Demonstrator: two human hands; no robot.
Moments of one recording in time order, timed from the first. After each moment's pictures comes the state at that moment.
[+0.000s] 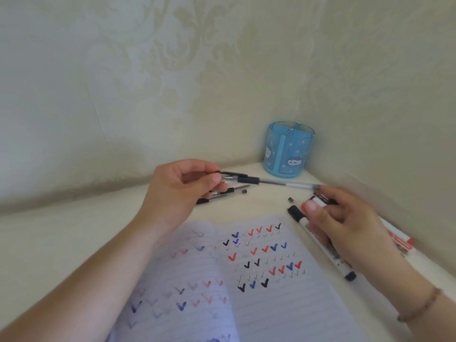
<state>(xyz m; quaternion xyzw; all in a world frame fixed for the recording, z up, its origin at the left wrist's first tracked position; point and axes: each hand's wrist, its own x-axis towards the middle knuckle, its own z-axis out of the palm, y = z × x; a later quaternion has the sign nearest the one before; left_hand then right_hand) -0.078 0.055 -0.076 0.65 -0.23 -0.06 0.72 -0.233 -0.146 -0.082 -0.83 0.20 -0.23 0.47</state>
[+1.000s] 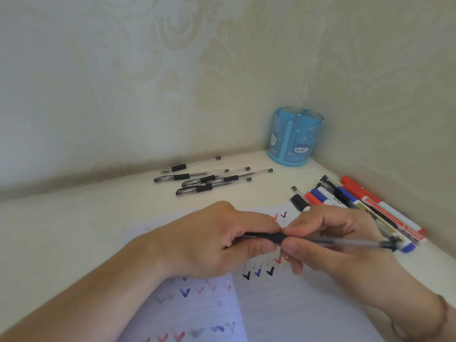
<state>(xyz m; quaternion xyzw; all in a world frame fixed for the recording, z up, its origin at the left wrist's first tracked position) -0.112 0.058 -0.089 0.67 -0.64 -0.12 0.35 -0.242 -0.112 -0.090 -0.74 -0.06 -0.17 0.65</state>
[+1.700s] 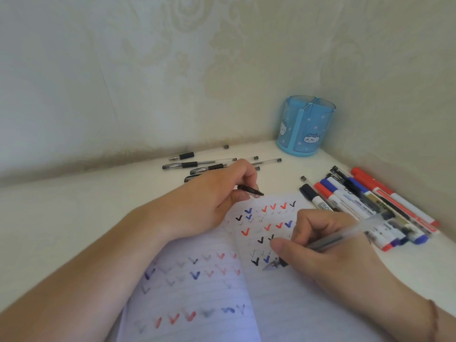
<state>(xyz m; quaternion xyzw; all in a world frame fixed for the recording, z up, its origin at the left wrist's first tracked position) -0.083 0.065 -0.097 0.77 -0.54 -0.07 0.34 -0.242 -0.087 -0.101 -0.81 0.06 -0.15 0.56</state>
